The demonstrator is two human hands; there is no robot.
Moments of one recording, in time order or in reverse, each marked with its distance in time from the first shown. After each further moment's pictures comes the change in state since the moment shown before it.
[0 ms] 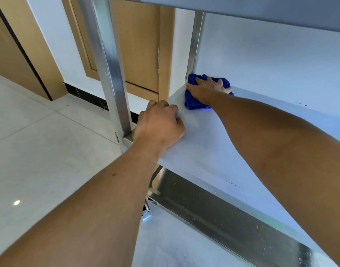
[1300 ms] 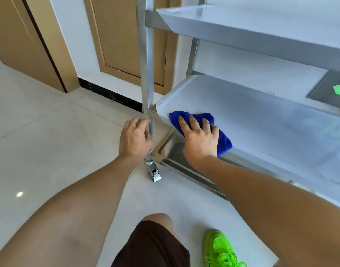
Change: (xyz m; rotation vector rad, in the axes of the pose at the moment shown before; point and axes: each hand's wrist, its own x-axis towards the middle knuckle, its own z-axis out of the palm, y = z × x) left_hand -0.163 -0.065 -0.033 -0.180 0.258 -0.022; right_hand -0.336 0.009 0.042 -0.248 0.338 -0.272
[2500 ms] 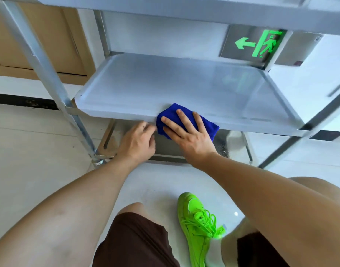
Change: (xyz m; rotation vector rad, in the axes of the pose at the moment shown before) left_hand -0.049 0.102 0.084 -0.122 -0.342 0.424; right_hand -0.106 0.126 0.032 -0.332 0.098 -0.258
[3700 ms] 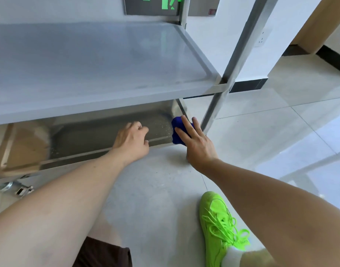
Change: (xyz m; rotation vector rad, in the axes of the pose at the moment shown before) left_hand 0.042 0.187 0.147 0.063 -0.499 0.215; right_hand -0.235 0.087 0.060 0.481 -0.308 0.721
